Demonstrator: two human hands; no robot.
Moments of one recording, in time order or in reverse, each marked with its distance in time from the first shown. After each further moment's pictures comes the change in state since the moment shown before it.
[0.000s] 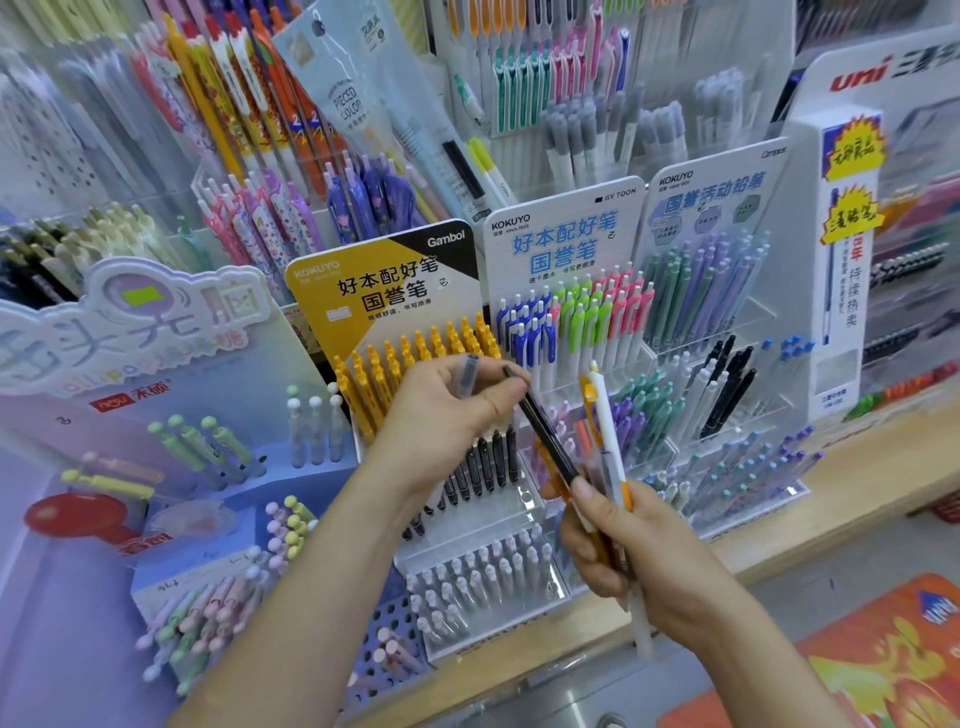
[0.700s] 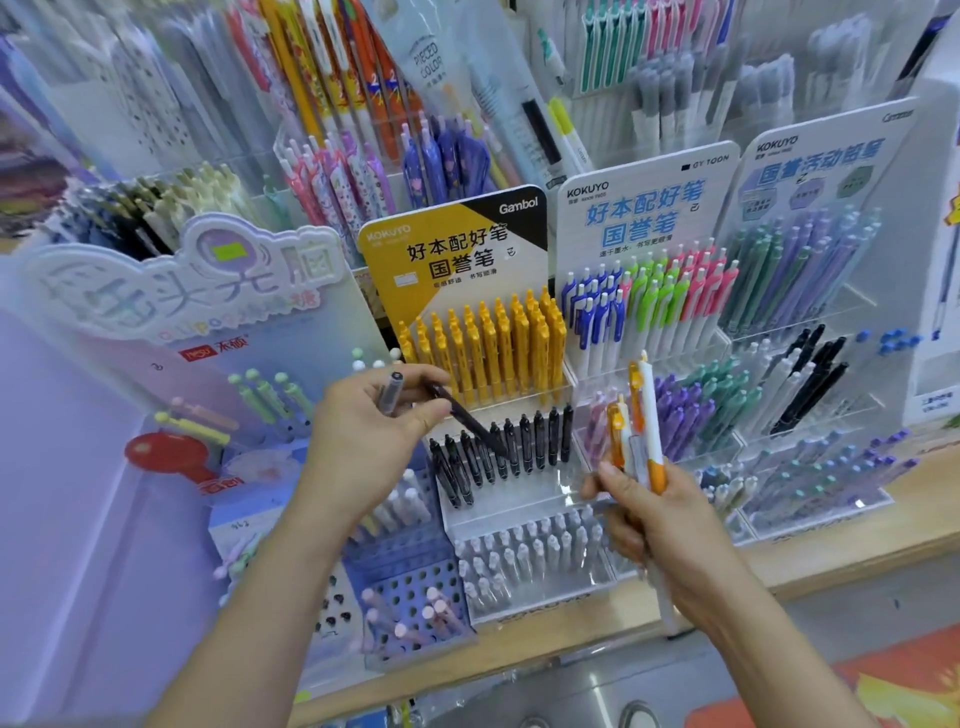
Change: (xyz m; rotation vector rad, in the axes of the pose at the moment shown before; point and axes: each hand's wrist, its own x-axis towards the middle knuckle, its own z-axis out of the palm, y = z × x) left_hand -0.043 -0.029 -0.070 0.252 0.400 -0.025; right_hand 0.029 0.030 0.007 -0.019 0.198 -0.056
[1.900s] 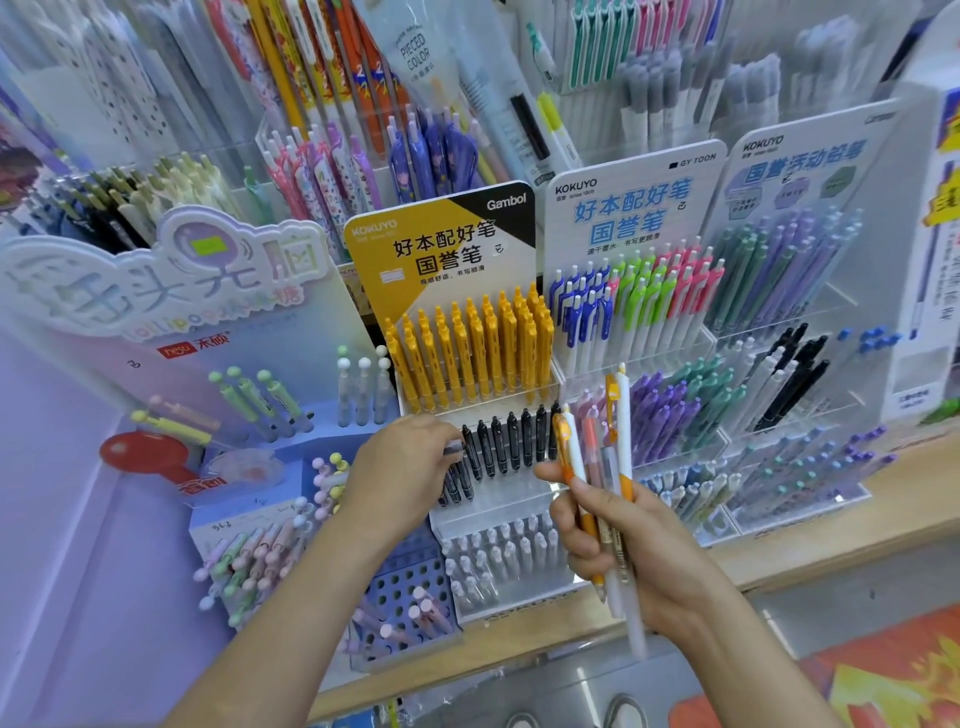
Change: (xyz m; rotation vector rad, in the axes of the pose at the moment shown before) left_hand 0.013 -0.069 0.035 0.880 -0.230 0.315; right_hand -0.009 0.000 0.011 0.348 -0.221 0.242
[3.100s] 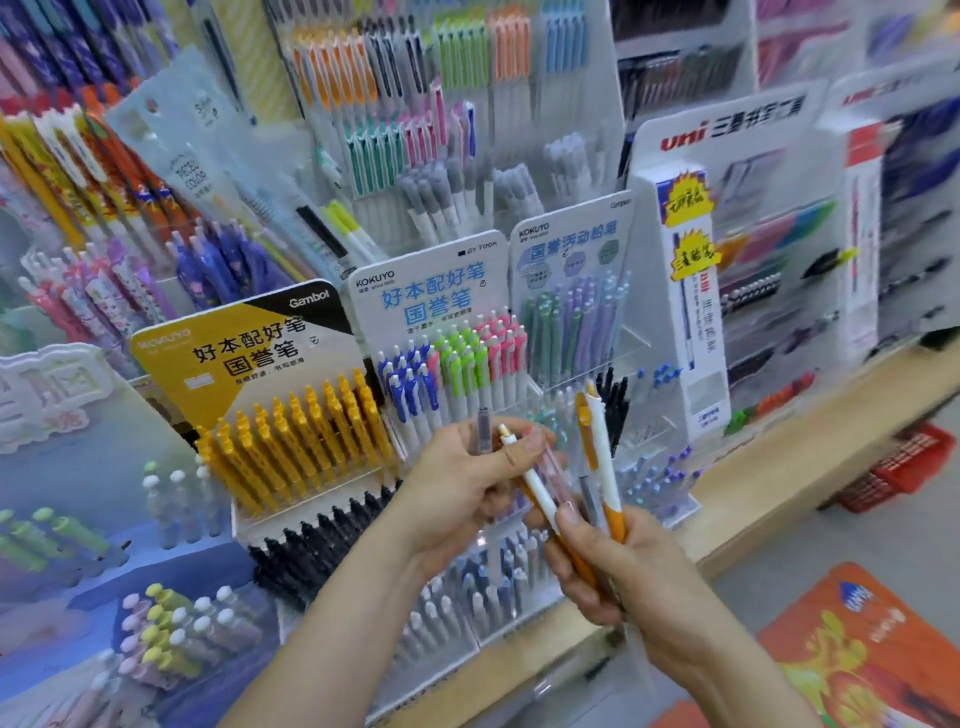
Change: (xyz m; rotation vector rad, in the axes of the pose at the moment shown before) left_hand 0.049 0.188 -0.021 -1.585 -0.453 -0.070; right_hand -0.080 -0.073 -0.051 -0.366 0.224 -0.215
